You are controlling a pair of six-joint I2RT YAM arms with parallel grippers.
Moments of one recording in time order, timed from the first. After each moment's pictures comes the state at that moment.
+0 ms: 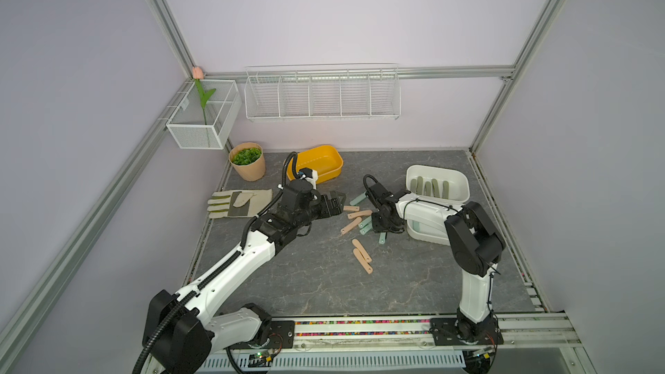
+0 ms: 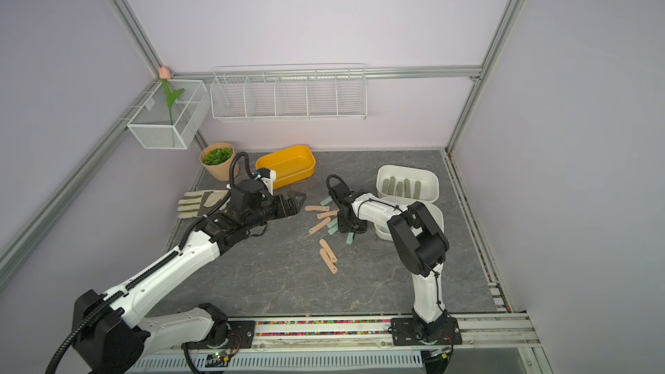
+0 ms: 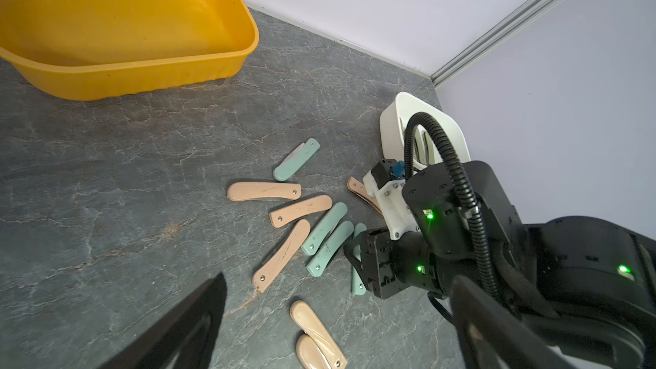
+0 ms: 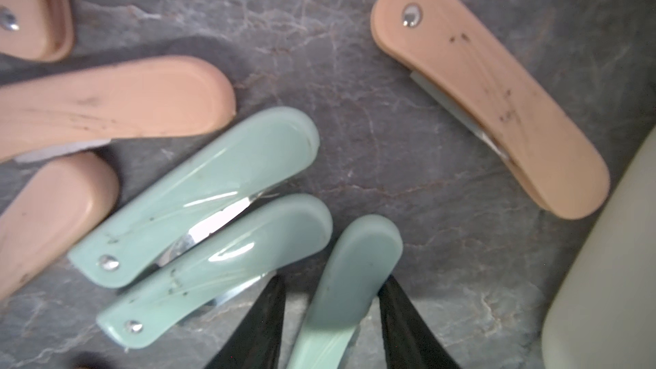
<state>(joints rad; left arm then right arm) -0.61 1.20 0.95 -0.26 0.08 -0.64 0.64 1.97 1.33 -0.74 0.13 0.55</state>
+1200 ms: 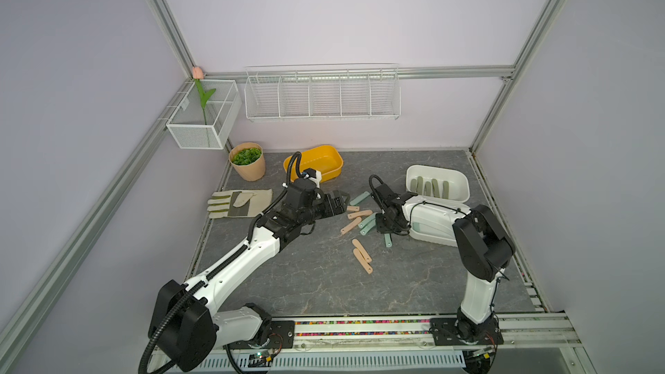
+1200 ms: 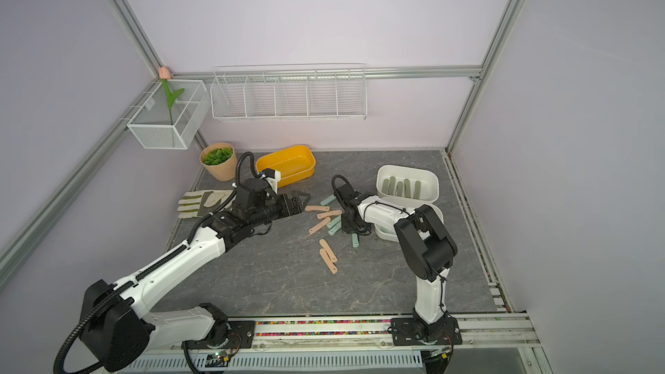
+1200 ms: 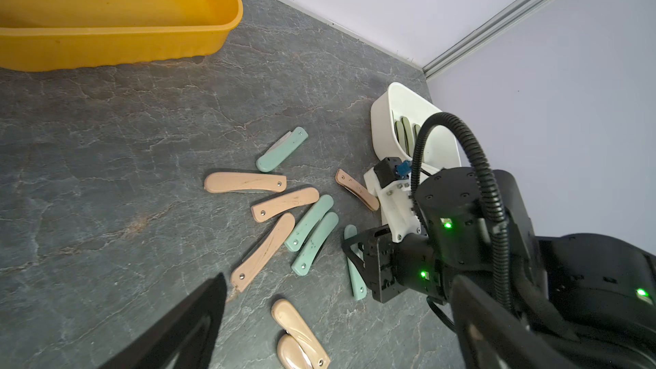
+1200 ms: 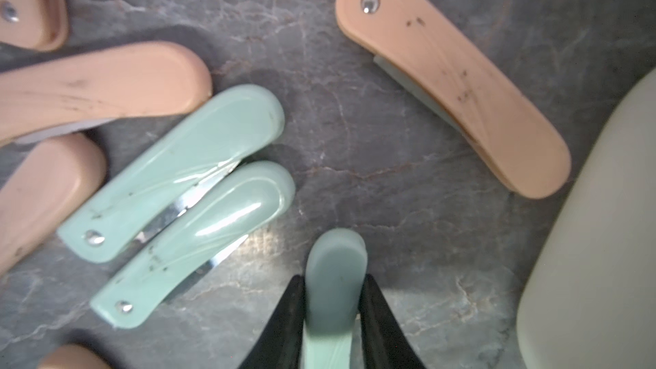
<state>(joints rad) -0.61 1.26 0.95 -0.21 0.15 -0.70 0.62 1.87 1.24 -0.70 0.12 0.55</state>
